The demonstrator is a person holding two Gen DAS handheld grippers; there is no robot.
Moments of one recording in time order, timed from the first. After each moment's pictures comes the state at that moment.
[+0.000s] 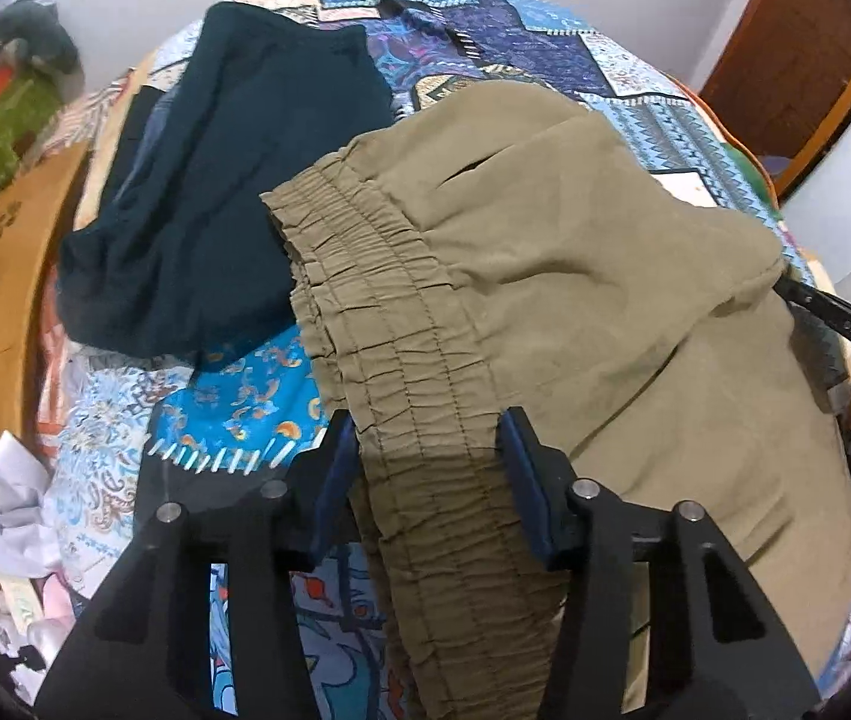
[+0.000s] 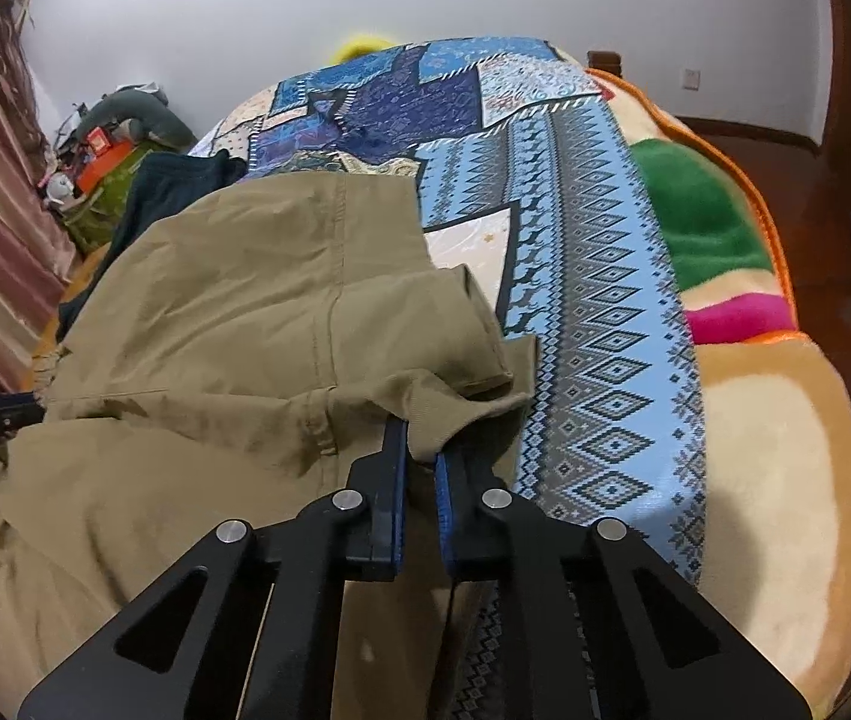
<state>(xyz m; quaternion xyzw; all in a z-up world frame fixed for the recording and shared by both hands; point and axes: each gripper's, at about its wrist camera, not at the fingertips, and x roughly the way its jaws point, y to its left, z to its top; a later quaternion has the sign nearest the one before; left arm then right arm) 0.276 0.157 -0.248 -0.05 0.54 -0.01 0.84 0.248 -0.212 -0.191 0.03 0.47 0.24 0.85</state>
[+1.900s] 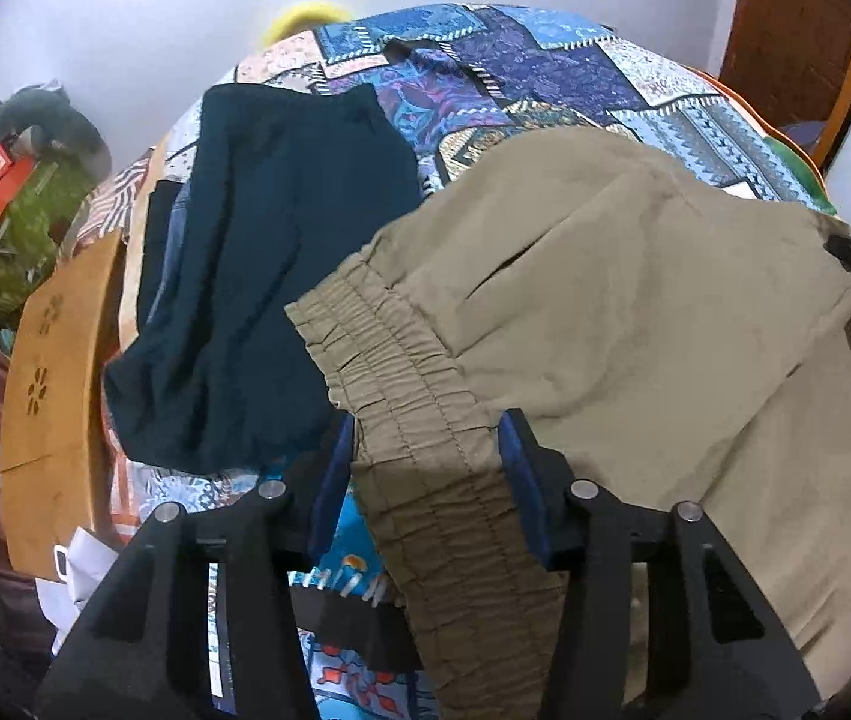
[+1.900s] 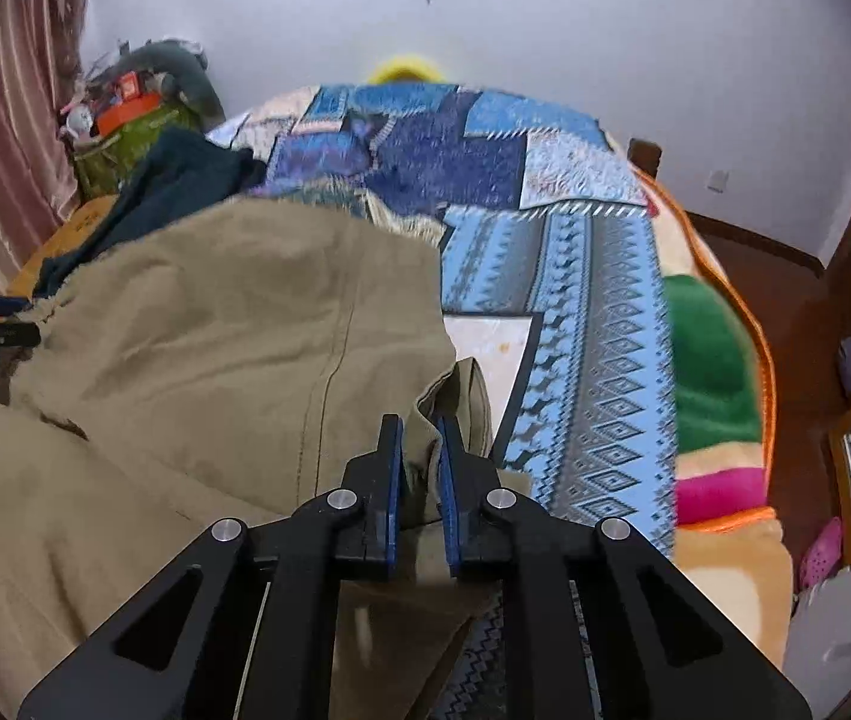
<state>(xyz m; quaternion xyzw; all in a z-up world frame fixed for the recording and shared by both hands) 0.326 0.153 -0.238 0.05 0.51 0.04 0.86 0.283 -0.189 -0.173 -0.07 0.41 0.26 0.87</state>
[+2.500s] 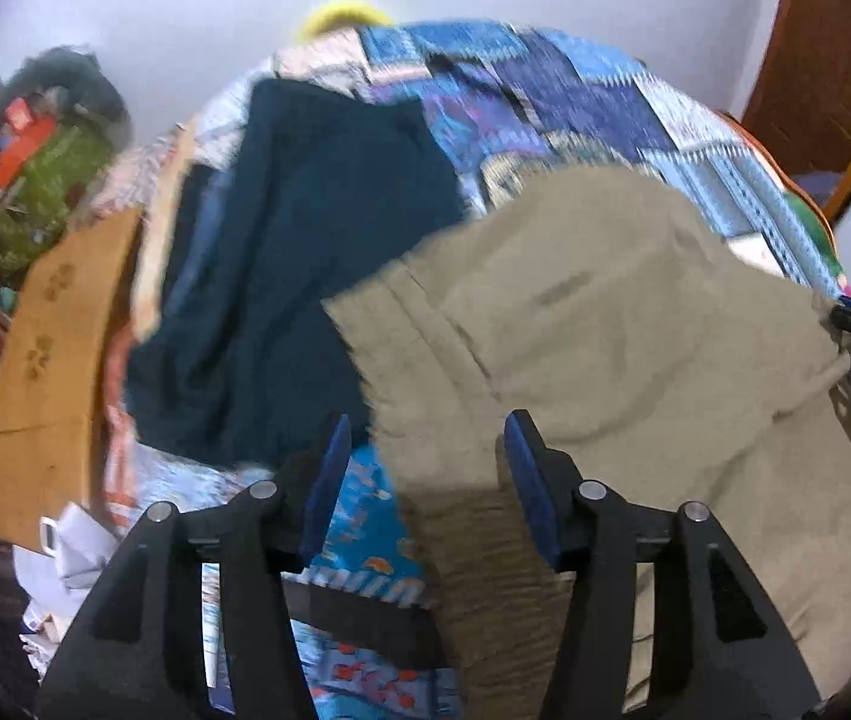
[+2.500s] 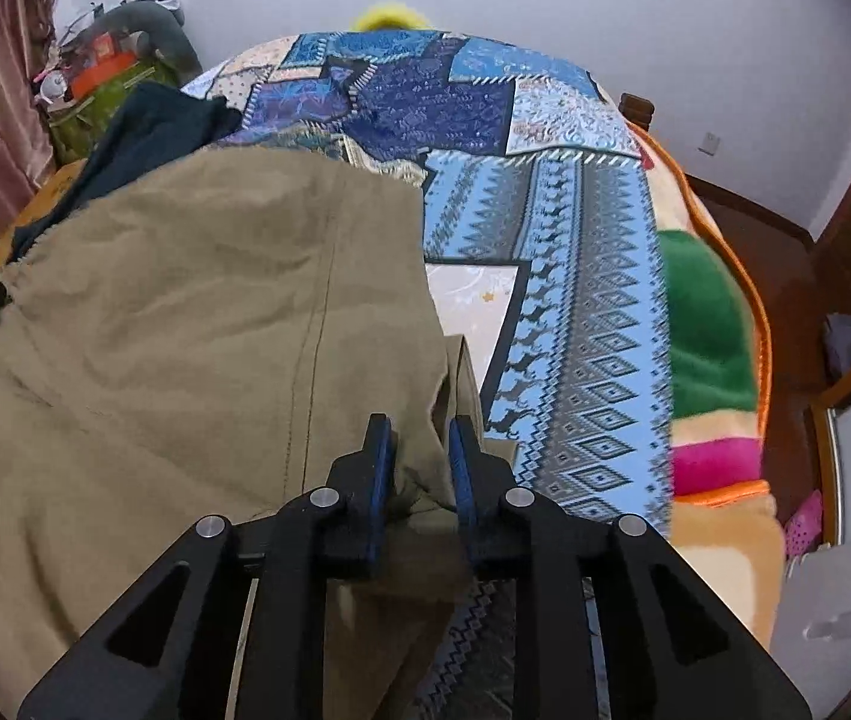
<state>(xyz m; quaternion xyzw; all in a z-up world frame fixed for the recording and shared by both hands) 0.320 0.176 -0.216 0.00 0.49 0.06 0.87 0.291 -0.185 -0.174 -0.10 0.46 0.24 0.85</state>
